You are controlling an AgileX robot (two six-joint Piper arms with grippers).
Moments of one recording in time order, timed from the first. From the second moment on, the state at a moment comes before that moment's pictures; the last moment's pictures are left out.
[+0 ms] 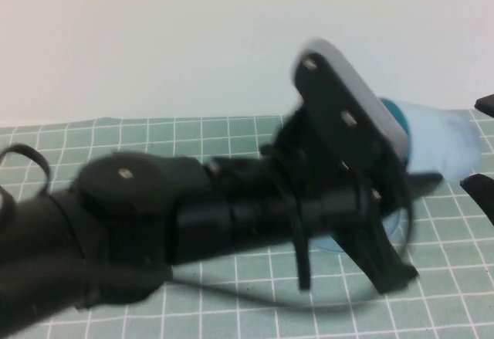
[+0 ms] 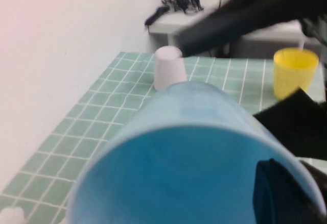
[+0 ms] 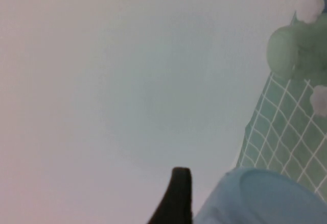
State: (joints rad) right arm 0.50 0.89 -0.56 1.75 -0.02 -0.12; left arm -0.87 1.43 -1.05 -1.74 0.34 1.81
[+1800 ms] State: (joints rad) right arm 0.50 0.73 -0.56 1.77 -0.08 -0.54; left arm -0.97 1.37 -1.05 -1.58 0.31 1.62
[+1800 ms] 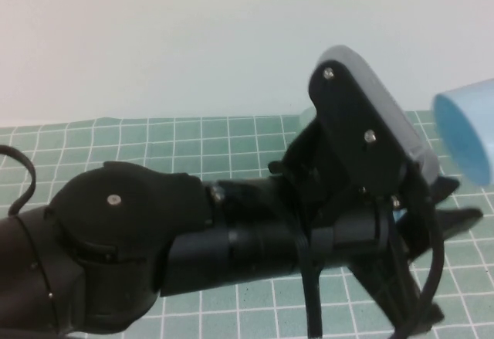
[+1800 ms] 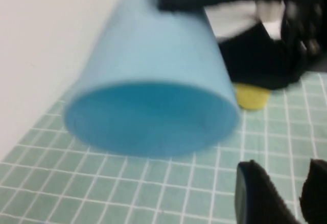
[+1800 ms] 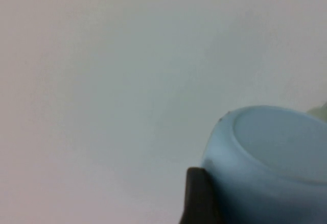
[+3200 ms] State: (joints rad) right arm 0.50 1.45 -0.94 1.09 -0.35 -1.13; left arm -0.59 1.30 -1.05 -0.70 0.79 0.77
